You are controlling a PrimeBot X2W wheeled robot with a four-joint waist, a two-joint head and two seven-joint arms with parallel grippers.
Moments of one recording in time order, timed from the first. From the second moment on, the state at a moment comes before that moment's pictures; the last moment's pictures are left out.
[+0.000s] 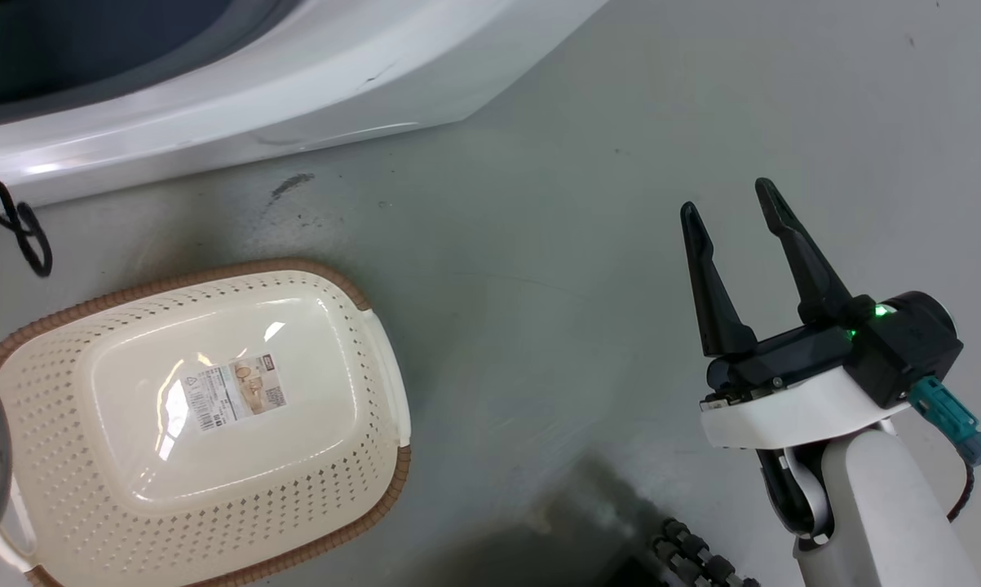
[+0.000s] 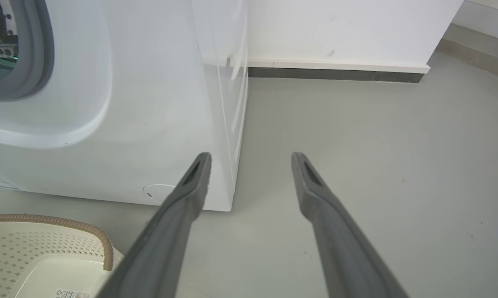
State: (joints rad) left arm -1.46 0.39 -0.03 1.11 -0.07 -0.08 0.16; right arm -0.31 -0.05 0.19 0.03 0.14 0.13 -0.26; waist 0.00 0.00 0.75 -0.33
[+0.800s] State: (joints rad) left arm -1.43 0.40 -0.05 1.10 -0.11 -0.03 0.19; right arm -0.32 -0.05 0.19 0.07 0.16 0.13 -0.26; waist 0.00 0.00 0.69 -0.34
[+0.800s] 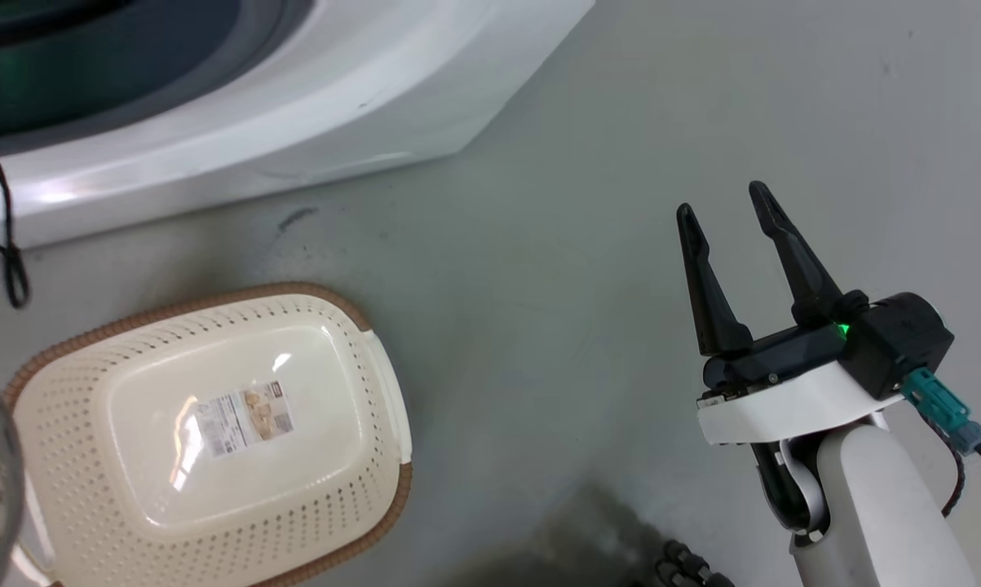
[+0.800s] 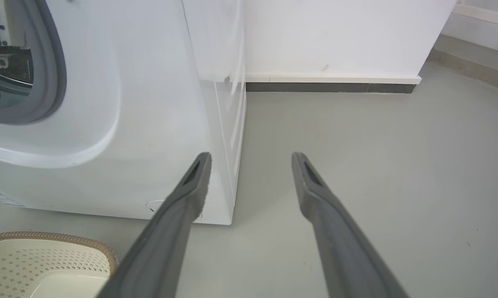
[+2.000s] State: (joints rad) left arm -0.60 0.17 0.03 0.56 -0.22 -0.04 -0.26; right arm -0.08 -0.05 0.14 0.14 0.08 0.13 -0.22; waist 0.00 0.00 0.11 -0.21
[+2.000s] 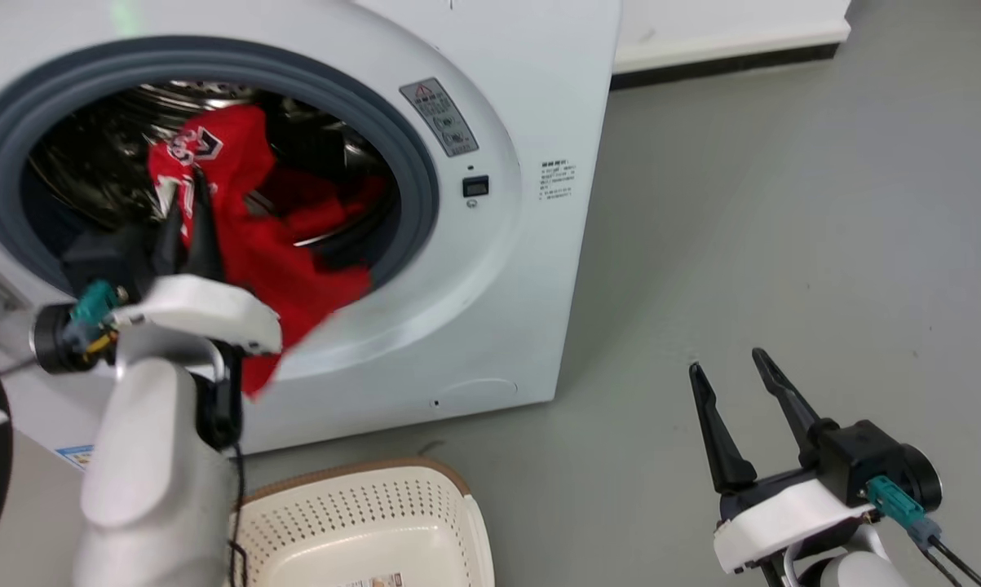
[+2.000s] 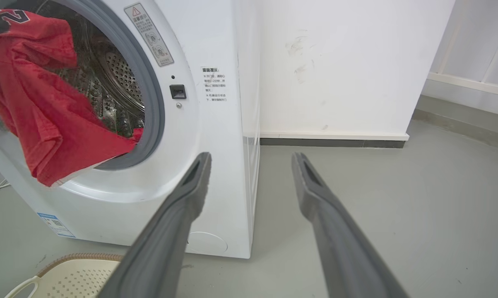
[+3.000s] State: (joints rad) left arm 0.05 0.06 -0.09 0.37 -0.35 0.03 -0.13; right arm -0.04 -0.05 0.13 0.04 0.06 0.13 -0.16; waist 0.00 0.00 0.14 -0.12
